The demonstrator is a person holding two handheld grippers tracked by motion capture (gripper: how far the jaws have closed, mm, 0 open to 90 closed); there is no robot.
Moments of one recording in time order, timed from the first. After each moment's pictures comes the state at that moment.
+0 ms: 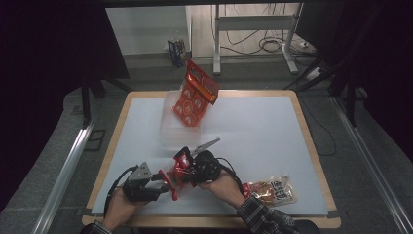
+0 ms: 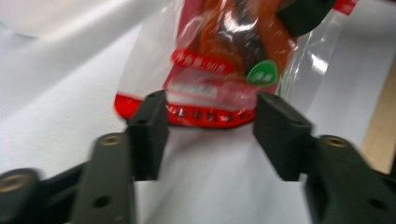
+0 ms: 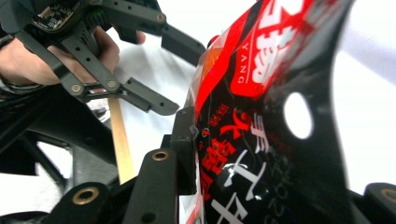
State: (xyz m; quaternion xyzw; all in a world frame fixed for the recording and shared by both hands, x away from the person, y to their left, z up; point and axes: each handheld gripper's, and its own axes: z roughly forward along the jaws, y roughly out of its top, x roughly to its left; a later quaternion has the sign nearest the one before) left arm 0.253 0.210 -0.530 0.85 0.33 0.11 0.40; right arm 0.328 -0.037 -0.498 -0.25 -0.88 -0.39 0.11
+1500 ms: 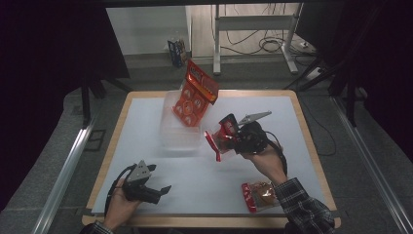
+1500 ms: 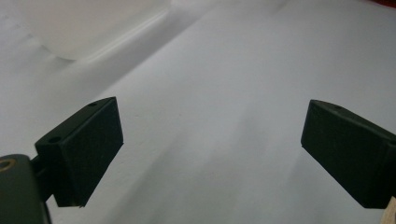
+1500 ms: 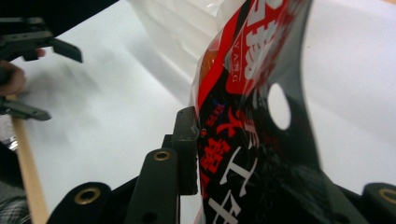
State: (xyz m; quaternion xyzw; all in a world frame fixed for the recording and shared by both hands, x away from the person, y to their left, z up) left arm 0.254 0.211 -0.531 0.83 0.33 0.16 0.42; right arm 0.380 -0.151 -0.426 -0.31 -0.86 -0.39 -0.05
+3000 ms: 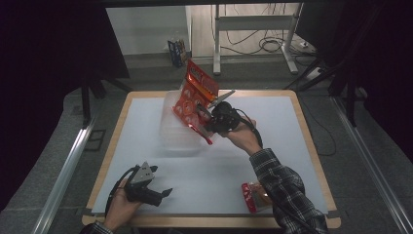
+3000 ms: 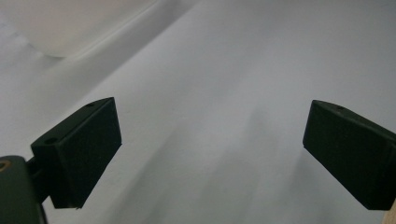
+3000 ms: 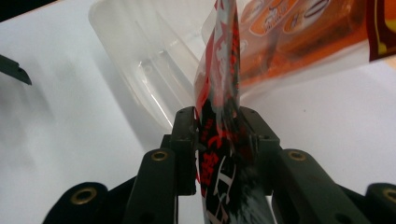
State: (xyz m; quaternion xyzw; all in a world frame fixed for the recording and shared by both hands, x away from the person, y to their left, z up) left arm 0.254 0.206 -0.533 0.85 0.31 0.16 0.40; right arm 0.443 -0.074 -0.419 -0.24 -0.91 -0.34 -0.09
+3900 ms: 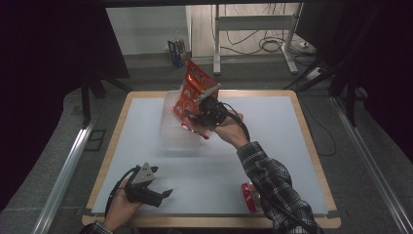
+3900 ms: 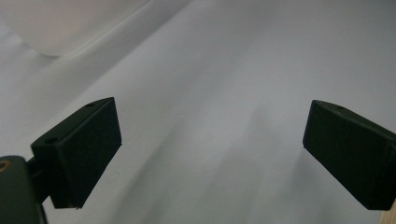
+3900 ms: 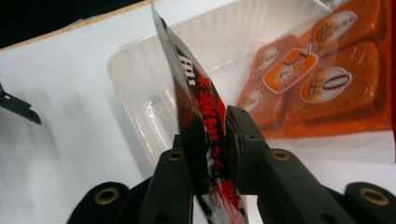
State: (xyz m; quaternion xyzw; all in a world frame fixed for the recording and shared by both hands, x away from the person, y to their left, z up) left arm 0.253 0.204 -0.534 0.85 0.31 0.16 0.39; right arm 0.450 -0.037 -0.406 -0.21 -0.90 -0.36 -0.10
